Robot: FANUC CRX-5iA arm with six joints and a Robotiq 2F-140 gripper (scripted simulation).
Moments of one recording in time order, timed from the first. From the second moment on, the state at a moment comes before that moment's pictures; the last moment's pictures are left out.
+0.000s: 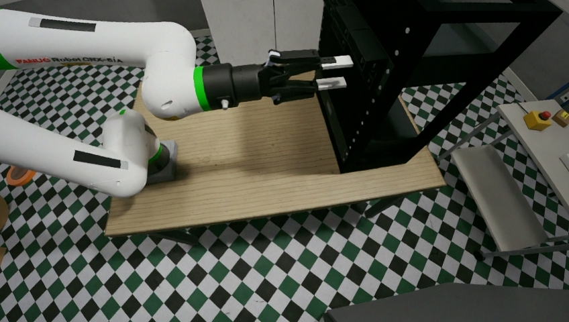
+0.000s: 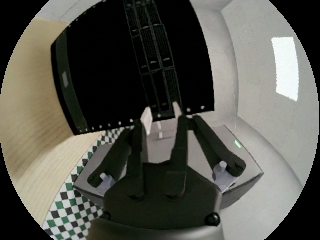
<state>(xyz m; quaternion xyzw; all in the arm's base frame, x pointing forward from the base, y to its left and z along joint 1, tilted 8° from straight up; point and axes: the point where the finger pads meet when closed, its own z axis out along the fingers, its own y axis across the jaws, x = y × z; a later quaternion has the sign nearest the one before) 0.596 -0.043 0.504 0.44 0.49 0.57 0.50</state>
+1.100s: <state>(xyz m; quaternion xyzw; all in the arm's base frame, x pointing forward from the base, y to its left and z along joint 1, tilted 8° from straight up) 0.595 -0.037 0.502 0.43 0.49 0.57 0.50</state>
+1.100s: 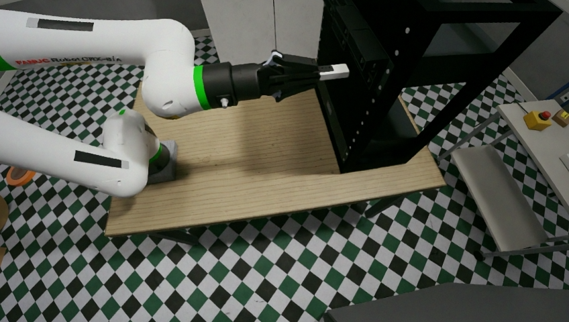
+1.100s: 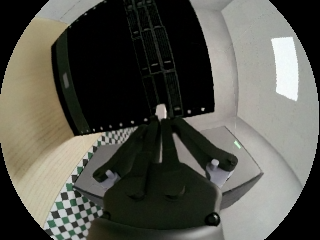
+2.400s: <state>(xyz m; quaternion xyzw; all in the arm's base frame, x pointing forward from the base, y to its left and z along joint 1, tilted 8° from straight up) 0.556 0.092 0.475 0.40 0.48 0.61 0.48</state>
